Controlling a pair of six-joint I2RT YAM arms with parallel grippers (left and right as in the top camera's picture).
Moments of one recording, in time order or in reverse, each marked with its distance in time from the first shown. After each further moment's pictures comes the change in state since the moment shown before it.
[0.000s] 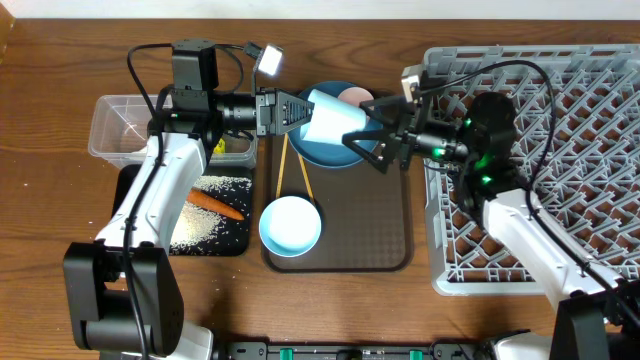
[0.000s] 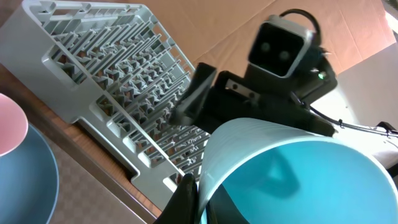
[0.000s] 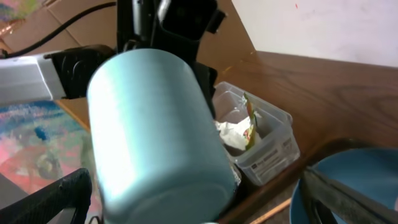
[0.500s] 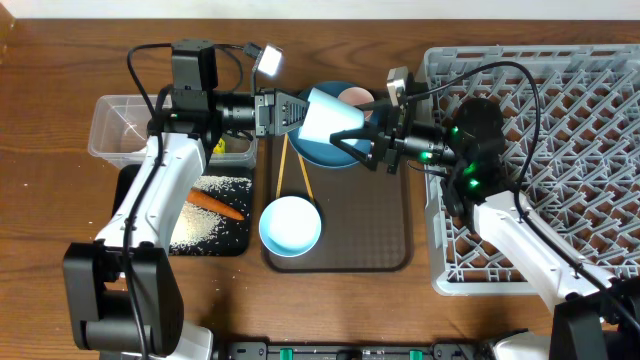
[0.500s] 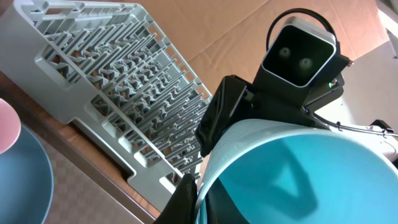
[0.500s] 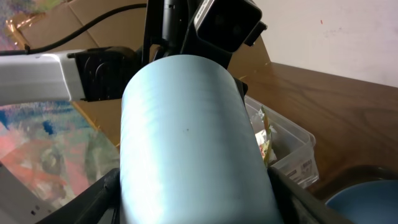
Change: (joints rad) left arm 0.000 0.000 0.000 0.001 0.021 0.000; right arm 0.059 0.003 0.000 0.065 0.025 0.012
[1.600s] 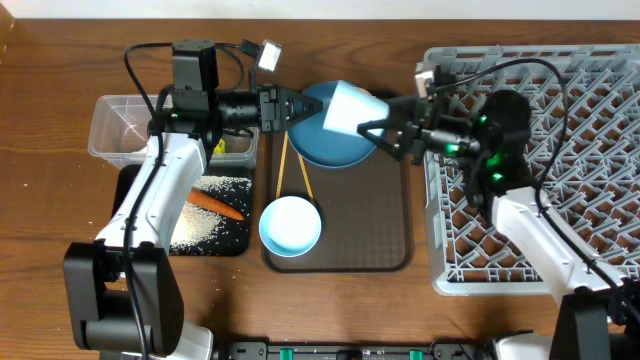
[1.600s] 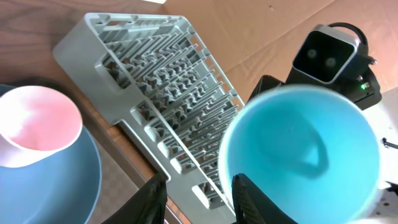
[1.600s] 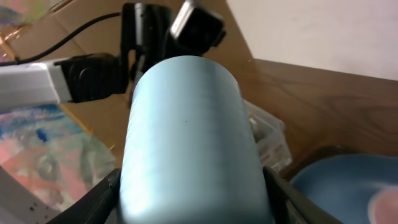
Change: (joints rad) left arm -0.001 0.000 0.000 0.000 -0.176 -0.003; right arm -0.148 0.002 0.000 -0.052 -0.093 0.004
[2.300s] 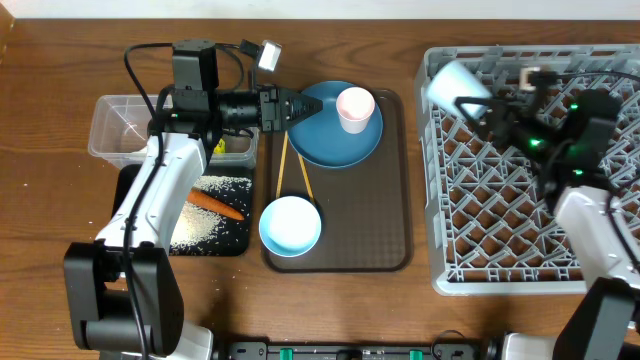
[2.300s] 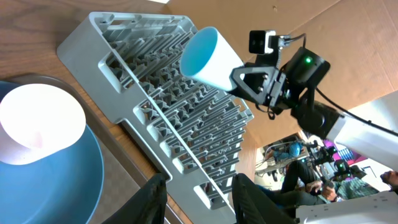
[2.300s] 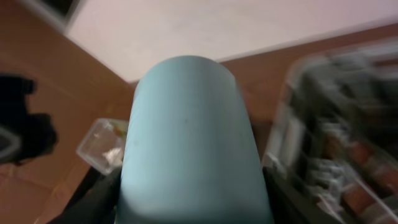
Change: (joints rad) left arm 0.000 0.000 0.000 -0.007 -0.008 0.000; right arm -0.427 0.000 0.040 -0.472 0.135 -0.185
